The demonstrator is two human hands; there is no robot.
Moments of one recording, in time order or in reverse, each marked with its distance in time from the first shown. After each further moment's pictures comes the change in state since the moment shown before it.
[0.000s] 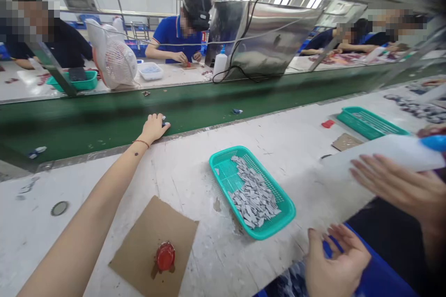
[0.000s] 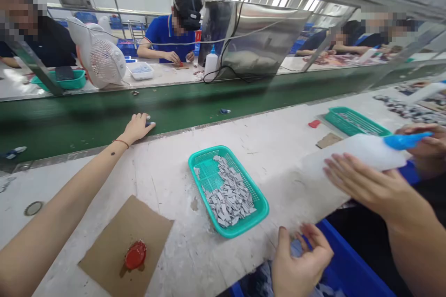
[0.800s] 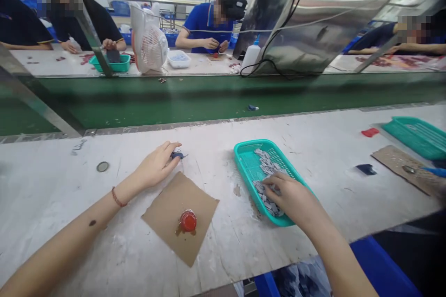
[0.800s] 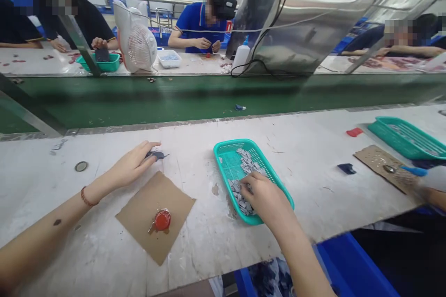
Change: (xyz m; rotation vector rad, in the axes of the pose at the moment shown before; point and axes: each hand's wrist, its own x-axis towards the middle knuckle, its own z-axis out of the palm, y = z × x) left_hand -0.214 -0.005 -0.077 -0.335 -0.241 0.146; right_hand 0.048 -0.094 0.066 -0.395 -0.940 -0.694
